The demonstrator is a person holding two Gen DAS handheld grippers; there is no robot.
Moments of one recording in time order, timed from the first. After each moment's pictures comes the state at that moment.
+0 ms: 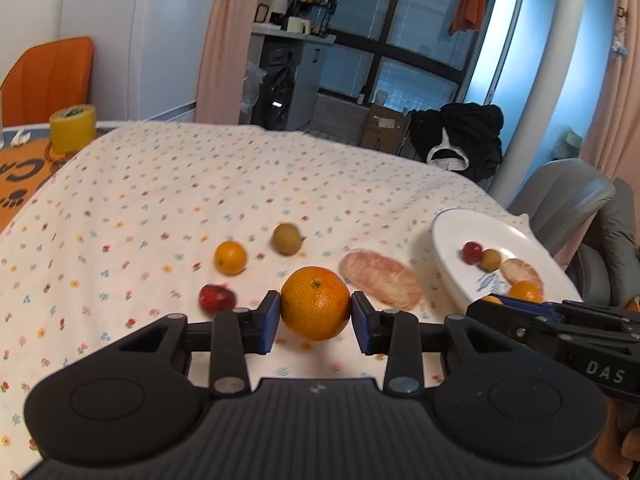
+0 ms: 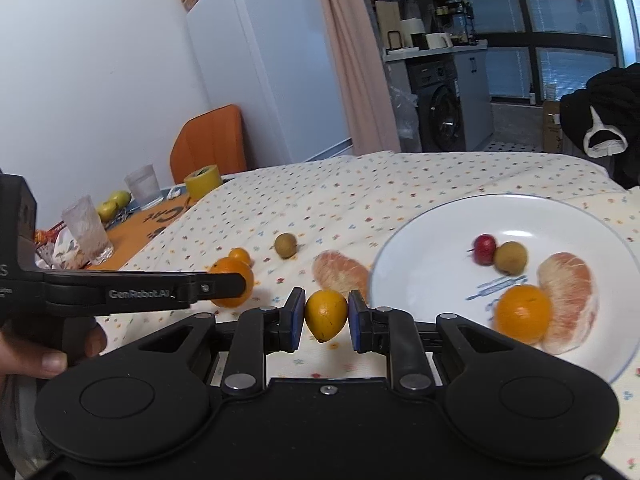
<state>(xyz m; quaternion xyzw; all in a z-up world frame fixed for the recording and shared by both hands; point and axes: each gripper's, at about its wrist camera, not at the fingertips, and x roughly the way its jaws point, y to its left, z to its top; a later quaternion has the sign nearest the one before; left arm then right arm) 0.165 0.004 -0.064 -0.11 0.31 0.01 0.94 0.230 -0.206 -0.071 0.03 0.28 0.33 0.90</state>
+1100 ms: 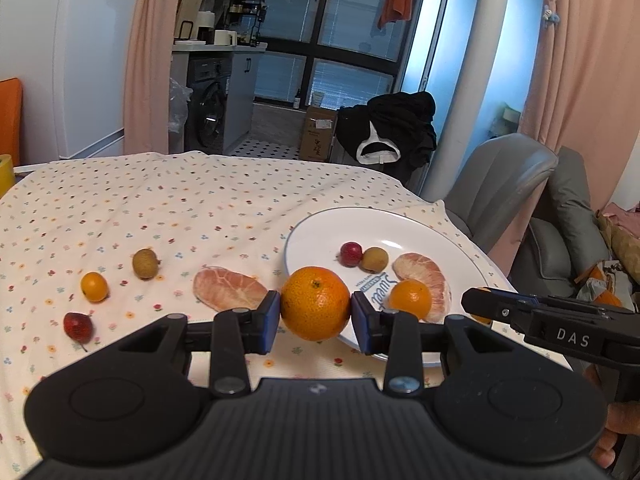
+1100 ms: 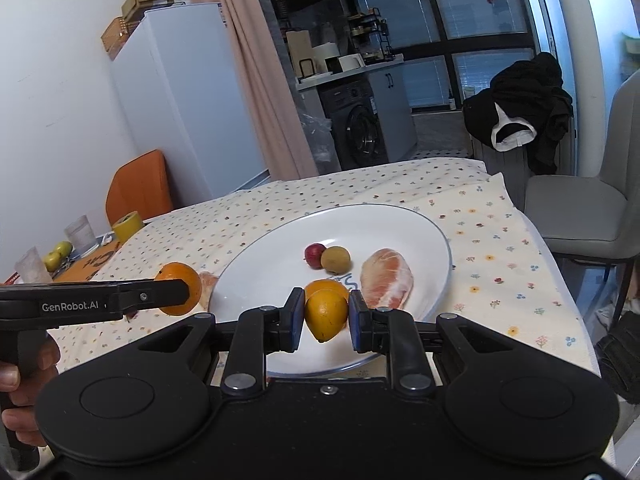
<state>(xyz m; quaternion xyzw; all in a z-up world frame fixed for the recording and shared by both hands) 0.182 -0.090 -0.051 -0.07 0.30 -0.07 0.95 0.233 -0.317 -0.073 0.08 0.26 0.23 0.93</state>
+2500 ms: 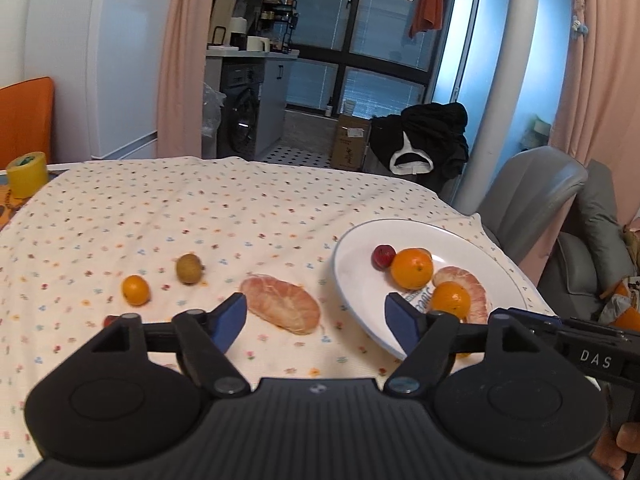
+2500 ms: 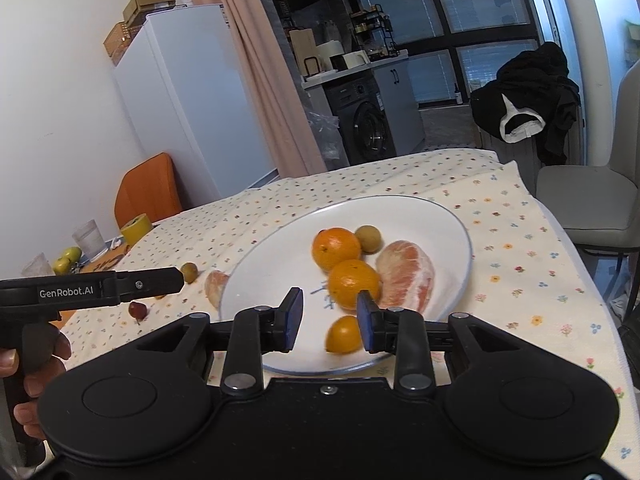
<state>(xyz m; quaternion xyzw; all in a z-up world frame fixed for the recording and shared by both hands) 0.179 -0.068 -0.049 -0.08 0.29 -0.02 0.95 0.232 -0.306 -0.078 0.09 0.26 0.25 0.93</state>
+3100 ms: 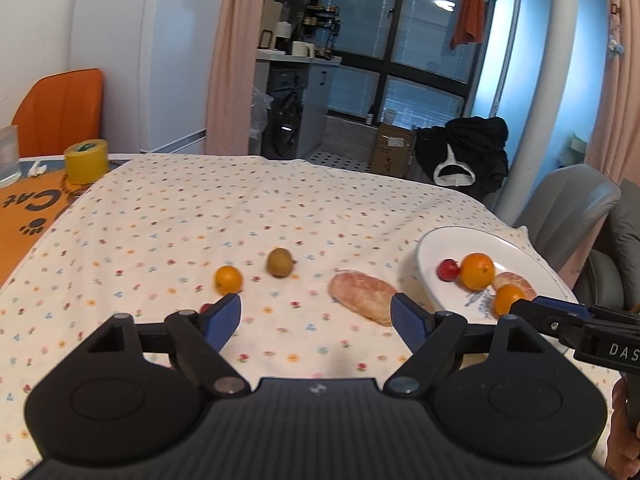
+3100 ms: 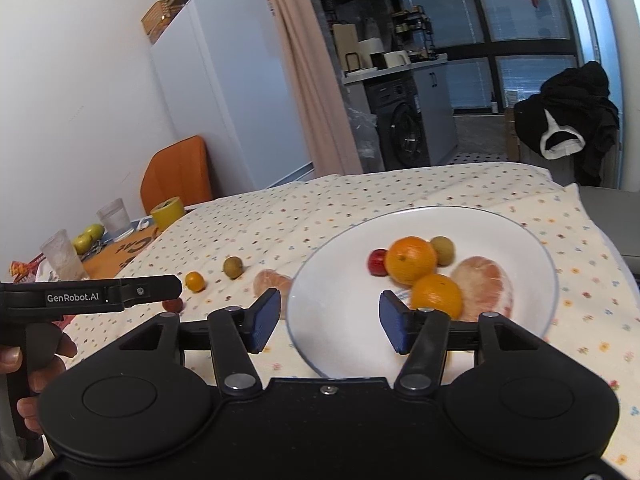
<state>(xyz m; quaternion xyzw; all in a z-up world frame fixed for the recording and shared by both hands) 0.157 -0.013 -0.052 -0.09 0.28 0.04 0.95 0.231 -0.254 -0.067 0.06 0.26 0.29 0.92</state>
